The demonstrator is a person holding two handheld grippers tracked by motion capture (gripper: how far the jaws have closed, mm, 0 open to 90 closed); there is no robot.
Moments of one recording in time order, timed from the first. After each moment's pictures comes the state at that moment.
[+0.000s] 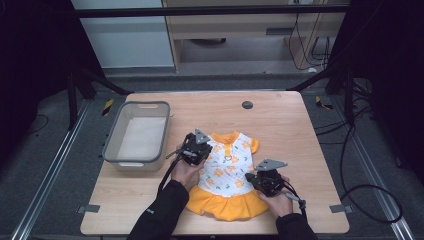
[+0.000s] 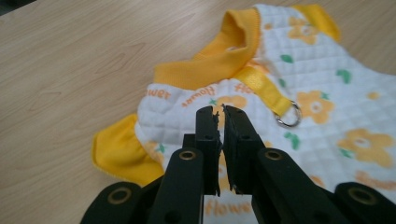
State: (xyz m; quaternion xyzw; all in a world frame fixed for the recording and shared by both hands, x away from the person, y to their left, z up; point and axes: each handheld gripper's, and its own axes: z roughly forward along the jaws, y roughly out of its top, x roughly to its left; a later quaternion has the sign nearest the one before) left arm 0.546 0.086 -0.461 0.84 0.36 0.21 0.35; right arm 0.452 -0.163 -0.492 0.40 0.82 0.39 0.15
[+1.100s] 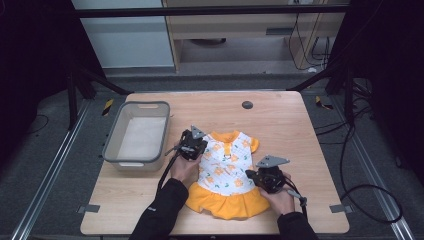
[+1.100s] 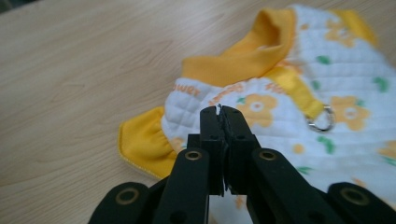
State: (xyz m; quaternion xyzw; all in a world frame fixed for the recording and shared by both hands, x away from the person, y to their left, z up) left arm 0.546 0.108 -0.457 0.82 0.37 0.21 0.38; right arm 0.460 -0.170 -0.475 0.39 0.81 0.41 0.16
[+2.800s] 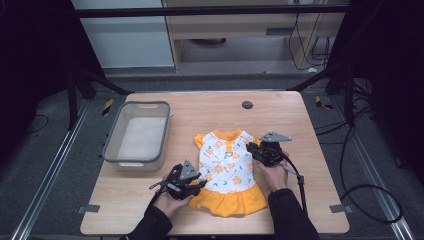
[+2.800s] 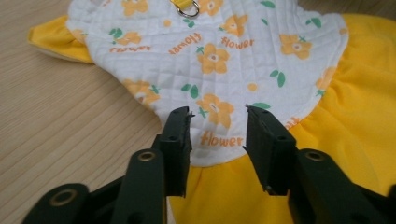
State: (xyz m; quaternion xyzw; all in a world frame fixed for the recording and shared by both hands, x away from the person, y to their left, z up) left arm 0.445 0.135 -0.472 0.86 0.31 0.15 0.38; right arm 0.525 -0.177 -0.472 0.44 0.75 0.45 0.20
